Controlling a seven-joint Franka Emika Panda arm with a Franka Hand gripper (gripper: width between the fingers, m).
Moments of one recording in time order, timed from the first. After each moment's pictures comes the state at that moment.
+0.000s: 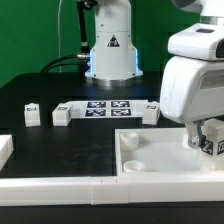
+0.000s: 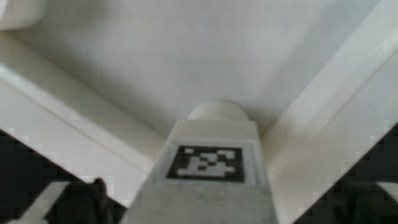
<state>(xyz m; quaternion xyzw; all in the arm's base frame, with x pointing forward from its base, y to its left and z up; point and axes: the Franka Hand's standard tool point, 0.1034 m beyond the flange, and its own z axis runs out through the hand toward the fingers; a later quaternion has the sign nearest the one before) 0.622 0.124 0.063 0.95 0.30 0.02 0.05</state>
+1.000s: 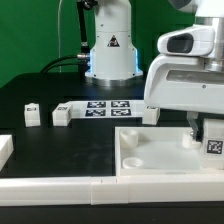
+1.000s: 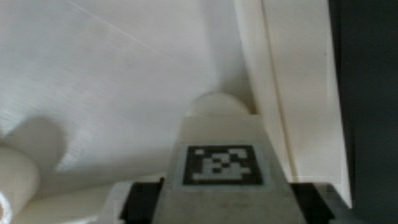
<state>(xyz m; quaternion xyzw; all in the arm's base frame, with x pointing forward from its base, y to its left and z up) 0.624 0.119 0.062 0.99 -0.15 0.04 0.02</state>
